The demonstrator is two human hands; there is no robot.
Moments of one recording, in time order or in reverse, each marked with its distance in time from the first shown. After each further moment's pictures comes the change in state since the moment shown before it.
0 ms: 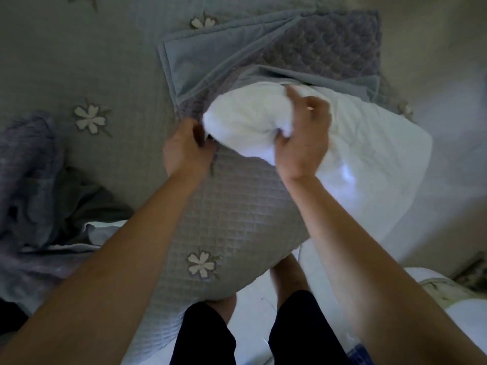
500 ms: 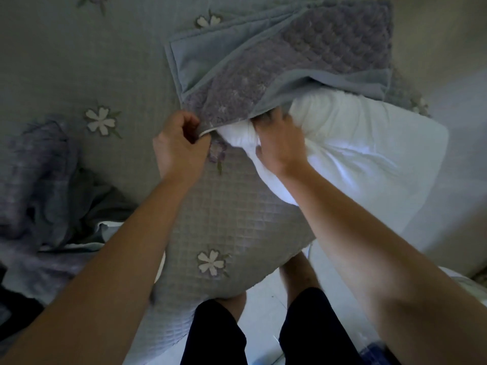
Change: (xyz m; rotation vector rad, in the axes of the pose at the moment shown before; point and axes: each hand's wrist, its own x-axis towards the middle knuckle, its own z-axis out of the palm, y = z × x) left_hand -0.008 -0.003 -0.029 -0.232 0.163 0.139; right_hand 0.003 -0.006 0.042 -0.332 -0.426 -0.316
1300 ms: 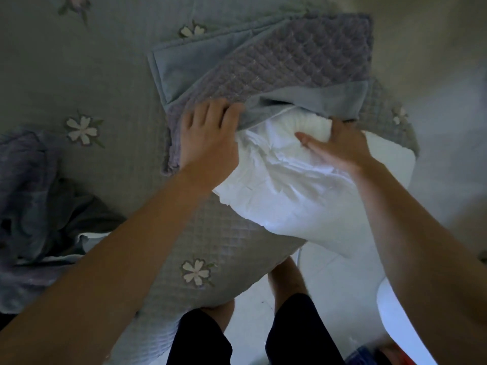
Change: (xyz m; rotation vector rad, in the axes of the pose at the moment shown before) left_hand 0.005 0.053 0.049 0.679 -0.007 0.678; right_hand -0.009 0.155 -0.020 0.245 -0.288 0.487
